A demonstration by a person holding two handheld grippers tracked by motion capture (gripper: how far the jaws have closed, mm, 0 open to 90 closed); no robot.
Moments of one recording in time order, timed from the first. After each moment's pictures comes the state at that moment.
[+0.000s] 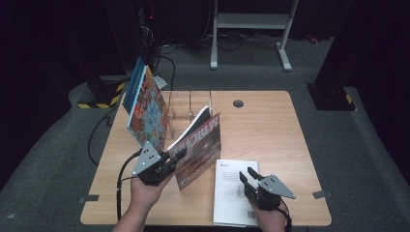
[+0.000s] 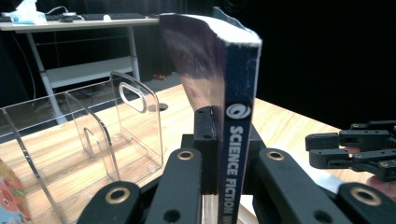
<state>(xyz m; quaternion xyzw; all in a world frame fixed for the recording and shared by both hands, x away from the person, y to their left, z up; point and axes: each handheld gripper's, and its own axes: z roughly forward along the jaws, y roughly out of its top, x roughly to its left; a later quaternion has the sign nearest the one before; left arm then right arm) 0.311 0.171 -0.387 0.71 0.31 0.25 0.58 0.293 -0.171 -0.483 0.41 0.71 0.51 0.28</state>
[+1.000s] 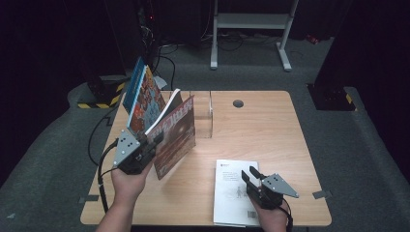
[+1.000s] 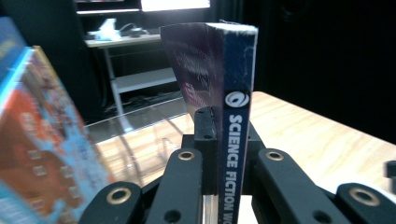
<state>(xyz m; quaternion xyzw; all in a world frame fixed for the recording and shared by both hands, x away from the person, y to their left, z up) 0.316 0.211 -0.356 0.67 0.38 0.34 0.54 0.295 -0.176 -0.482 0.42 0.70 0.51 0.27</state>
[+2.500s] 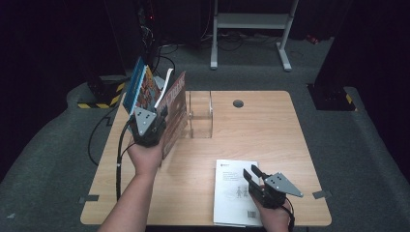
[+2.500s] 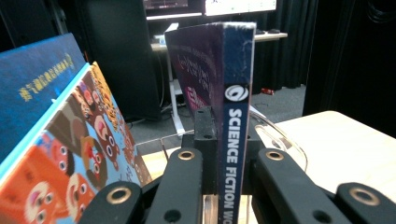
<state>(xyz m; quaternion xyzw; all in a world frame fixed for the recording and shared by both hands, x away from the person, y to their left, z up) 0.387 0.177 -0.349 0.62 0.45 0.42 0.50 0.296 -0.183 -0.477 0.42 0.69 0.53 0.27</state>
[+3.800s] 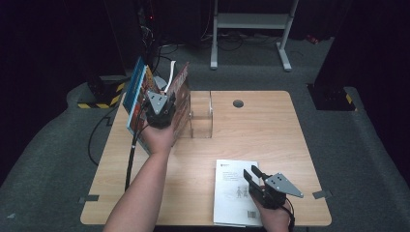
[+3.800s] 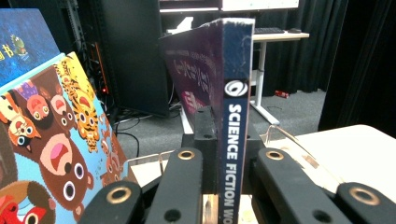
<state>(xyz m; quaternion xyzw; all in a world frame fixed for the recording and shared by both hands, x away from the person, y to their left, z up) 0.454 0.161 -0.365 0.59 0.48 0.42 0.49 0.295 -0.183 -0.478 0.42 0.69 0.53 0.26</state>
